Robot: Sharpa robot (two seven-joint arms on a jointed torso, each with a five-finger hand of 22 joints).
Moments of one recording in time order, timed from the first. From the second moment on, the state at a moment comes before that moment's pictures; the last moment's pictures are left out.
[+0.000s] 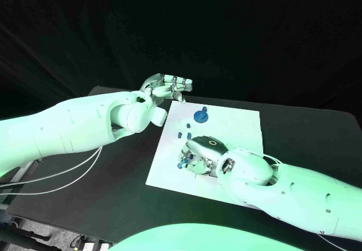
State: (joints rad) left arm 1.18 -0.86 0.04 1.49 -0.11 -0.34 0.25; left_hand 1.42 -0.13 0.40 0.05 0.08 1.02 0.19 0.08 0.07 1.14 0.11 0.19 0.16 1.18 0.03 0.89 0.51 0.17 1.04 0.12 0.81 0.55; right arm 1.06 -0.52 -0.12 1.63 -1.64 -0.30 -0.23; right_hand 1.44 -0.10 0.42 0.02 0.20 1.14 0.13 0.12 0.17 1.16 0.10 0.21 0.14 1.47 -0.01 1.40 1.27 0.08 1.42 0.09 1.22 1.31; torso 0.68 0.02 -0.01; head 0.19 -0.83
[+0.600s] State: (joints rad) left arm 1.18 -0.86 0.04 1.49 -0.11 -0.34 0.25; left_hand 1.42 -0.13 0.40 0.05 0.08 1.02 0.19 0.08 0.07 1.14 0.11 0.19 0.16 1.18 0.03 0.89 0.51 0.17 1.04 0.12 0.81 0.55; right arm 1.06 -0.50 -0.12 1.62 -1.64 -0.29 -0.25; right_hand 1.40 -0.10 0.44 -0.01 0.20 1.07 0.16 0.08 0.15 1.12 0.08 0.17 0.13 1.47 0.00 1.40 1.27 0.08 1.41 0.10 1.20 1.31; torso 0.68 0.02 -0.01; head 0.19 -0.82
